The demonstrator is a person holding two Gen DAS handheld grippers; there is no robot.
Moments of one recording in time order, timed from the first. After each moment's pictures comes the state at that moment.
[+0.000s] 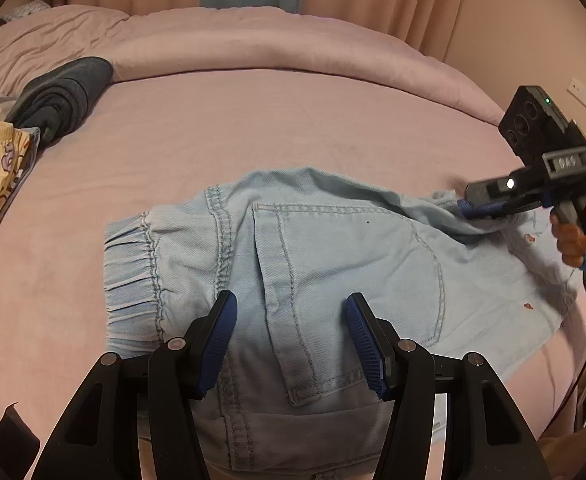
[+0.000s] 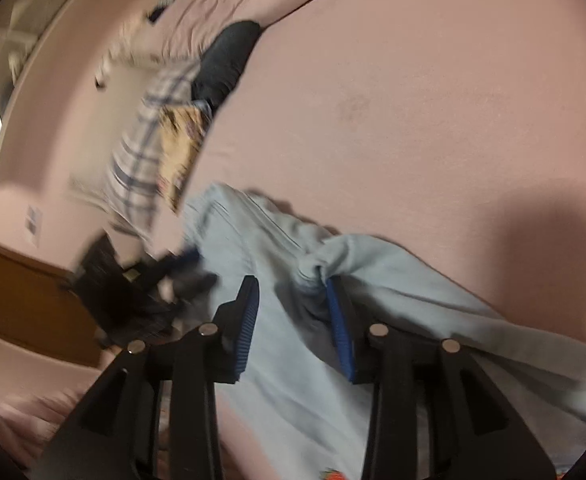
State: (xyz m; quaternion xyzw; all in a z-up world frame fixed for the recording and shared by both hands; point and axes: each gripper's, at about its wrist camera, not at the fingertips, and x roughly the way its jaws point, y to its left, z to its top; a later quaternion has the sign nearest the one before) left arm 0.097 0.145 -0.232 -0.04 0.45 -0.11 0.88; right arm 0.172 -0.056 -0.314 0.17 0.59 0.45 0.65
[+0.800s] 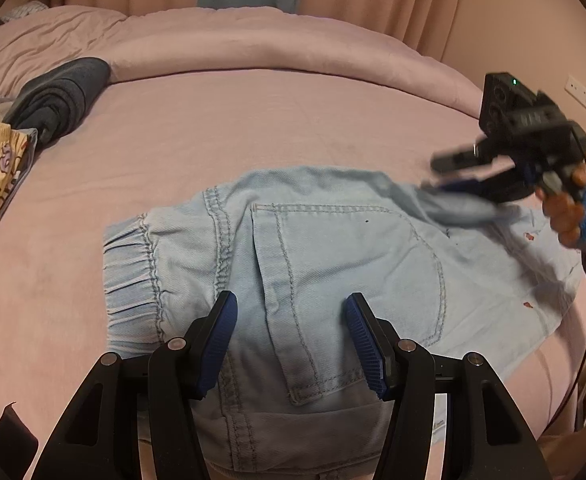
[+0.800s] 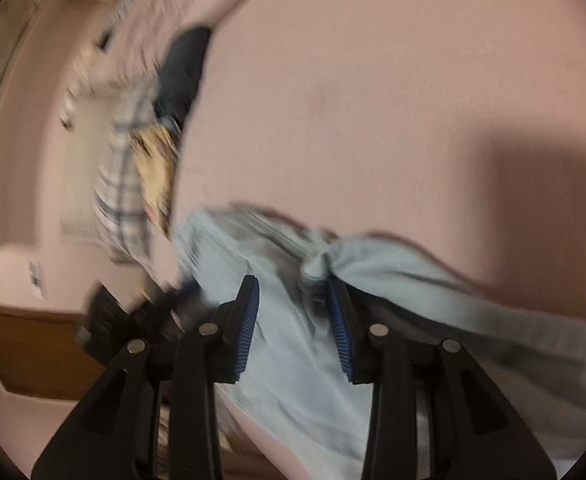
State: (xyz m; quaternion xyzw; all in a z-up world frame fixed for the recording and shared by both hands) left arm 0.097 0.146 -0.233 -0.04 0.45 -0.11 0.89; right arm 0.201 -0.052 -0.323 0.23 0.64 0.38 0.62
